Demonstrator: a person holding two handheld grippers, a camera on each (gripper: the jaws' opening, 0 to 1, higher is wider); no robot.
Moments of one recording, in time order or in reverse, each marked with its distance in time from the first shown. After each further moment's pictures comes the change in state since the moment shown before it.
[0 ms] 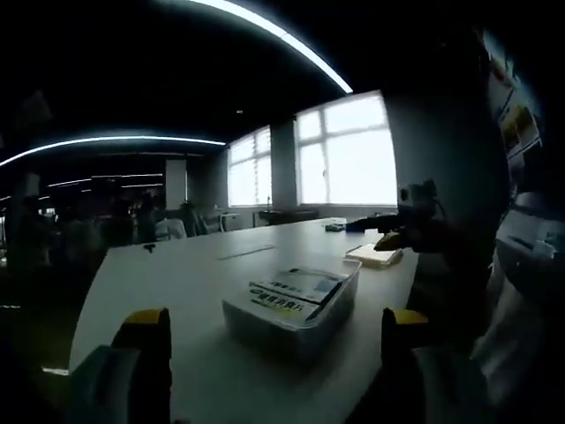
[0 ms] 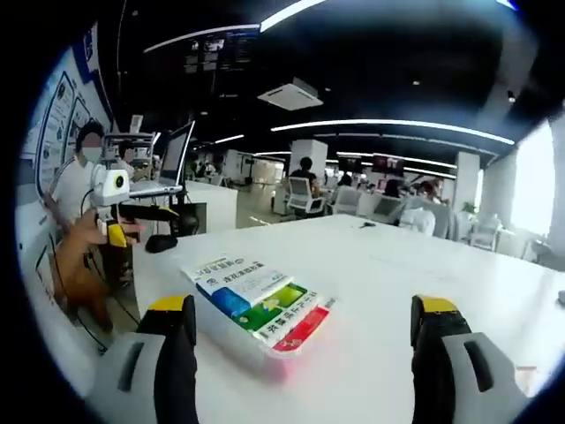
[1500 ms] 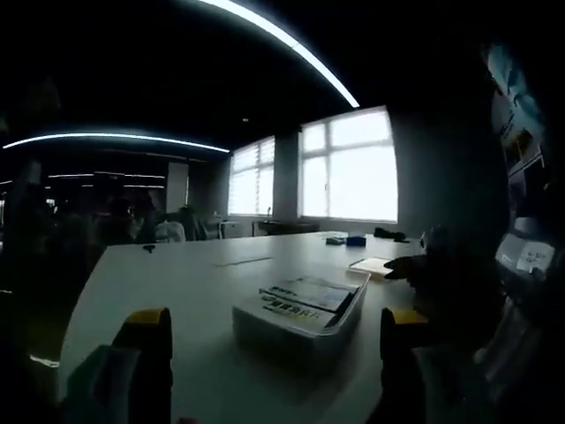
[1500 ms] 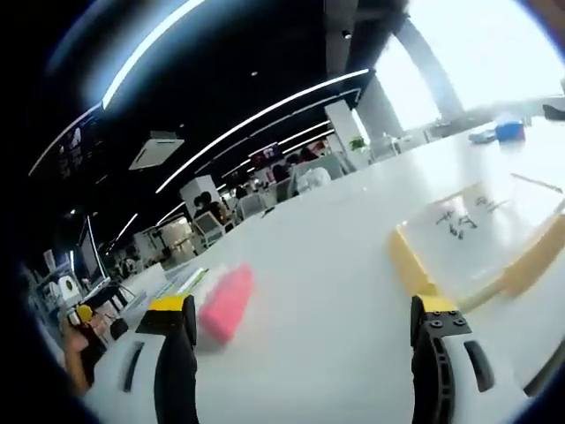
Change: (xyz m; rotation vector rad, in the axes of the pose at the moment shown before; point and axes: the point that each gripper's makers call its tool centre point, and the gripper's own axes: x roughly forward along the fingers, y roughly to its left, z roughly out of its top) left arm 0.011 0.022 -0.003 -0.067 -0.063 -0.013; right arm -0.061 -0.054 -0.101 0.613 -0.029 -0.420
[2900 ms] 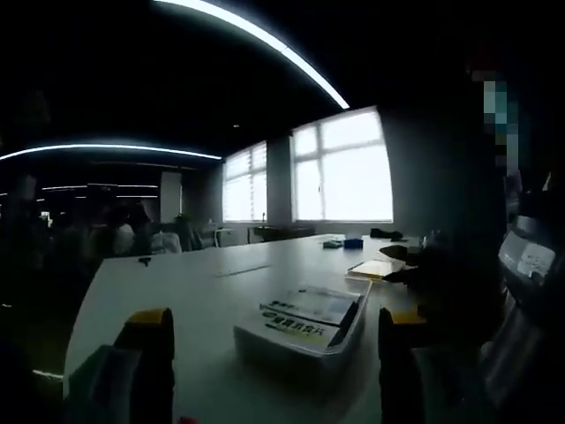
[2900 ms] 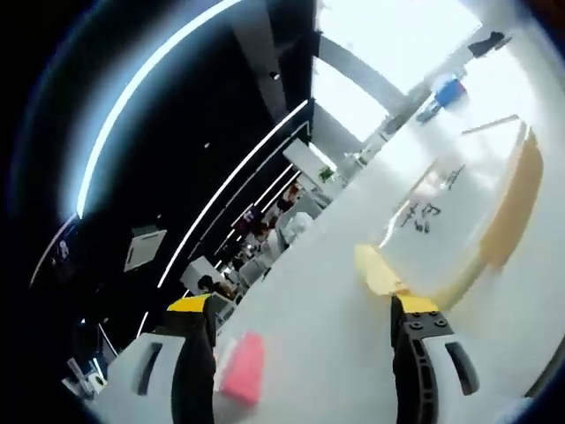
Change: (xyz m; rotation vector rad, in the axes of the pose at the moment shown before) left arm 0.016 0.002 0.016 0.055 -0.013 -0.011; right arm -0.011 -0.035 0.041 0.396 -0.277 -0.029
